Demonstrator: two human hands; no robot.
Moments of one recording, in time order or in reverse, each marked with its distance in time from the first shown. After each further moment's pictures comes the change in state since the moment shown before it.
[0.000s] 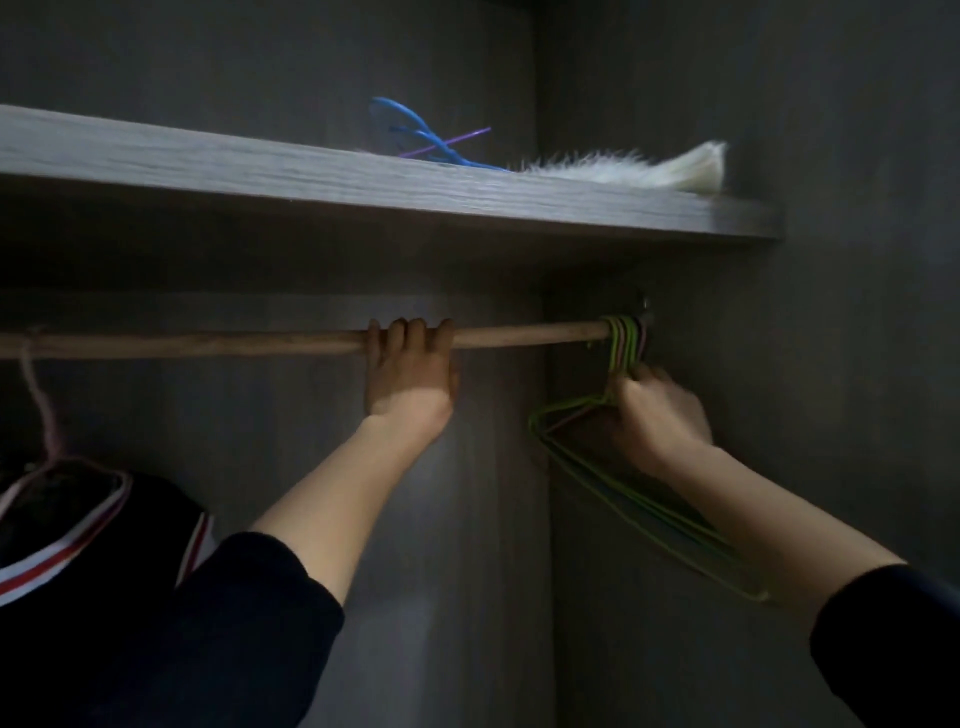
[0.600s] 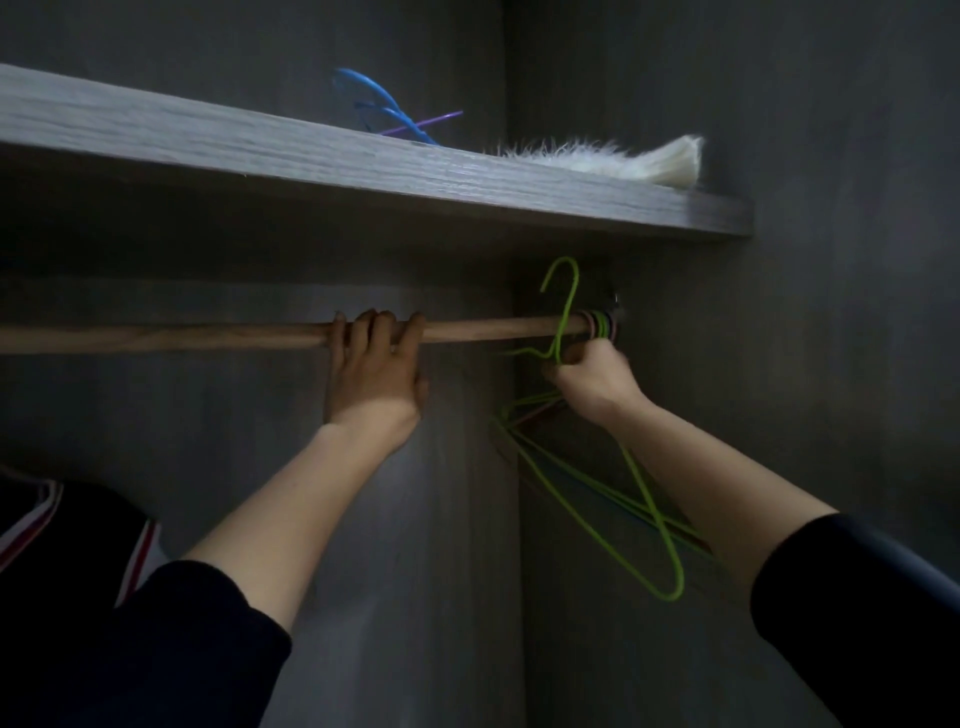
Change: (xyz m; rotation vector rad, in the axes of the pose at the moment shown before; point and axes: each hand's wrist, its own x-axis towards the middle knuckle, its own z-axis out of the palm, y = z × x) left_hand -0.005 -0.010 0.019 -0.056 0.124 0.066; right_hand 0.032 -0.020 -0.008 0.789 -0.057 0.309
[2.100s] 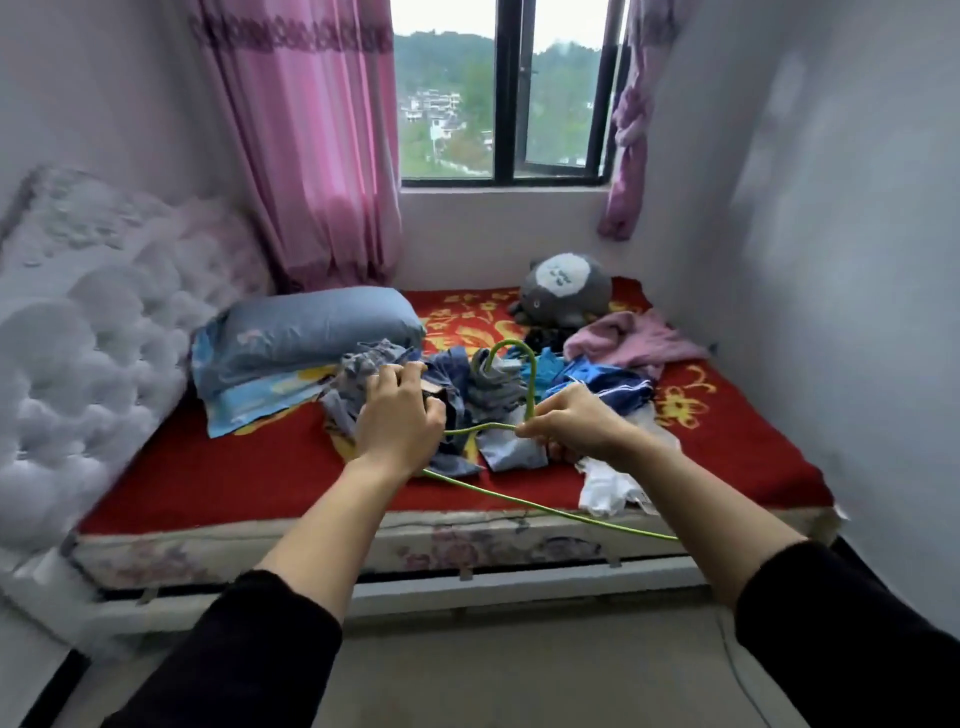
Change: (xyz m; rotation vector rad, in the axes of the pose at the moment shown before) left_hand -0.335 0.754 -0.277 -1.199 -0.874 0.428; right_hand -0.631 0.305 -0.542 -0.160 0.278 0.982
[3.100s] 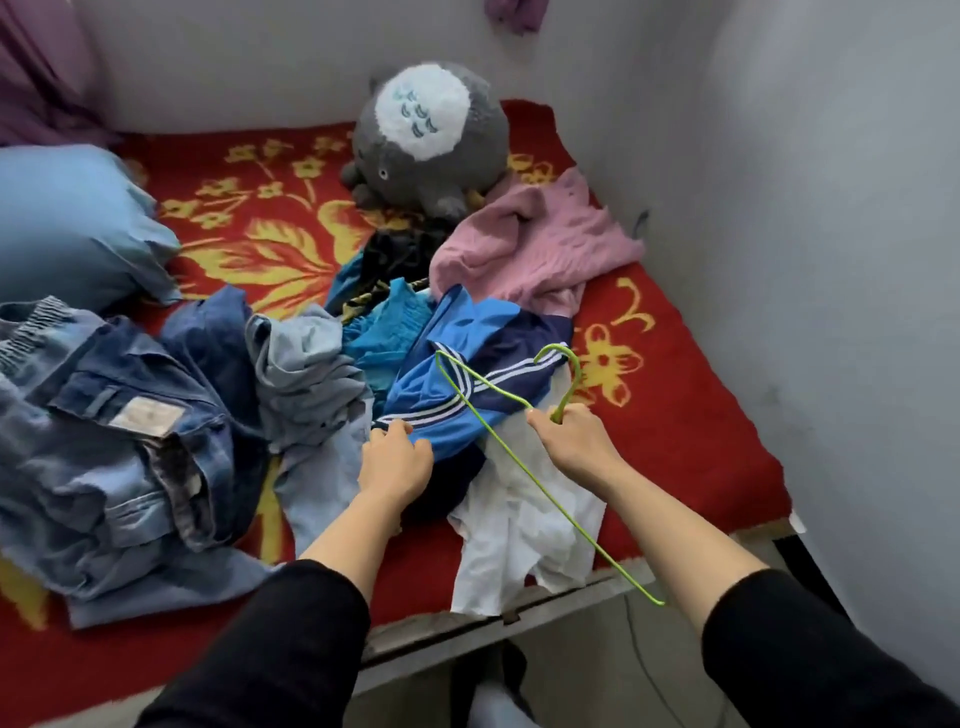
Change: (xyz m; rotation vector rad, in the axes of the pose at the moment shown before) left_hand 0.350 0.119 0.531 -0.078 -0.745 -0.344; right_hand 0.409 0.357 -0.226 -0.159 0.275 0.541
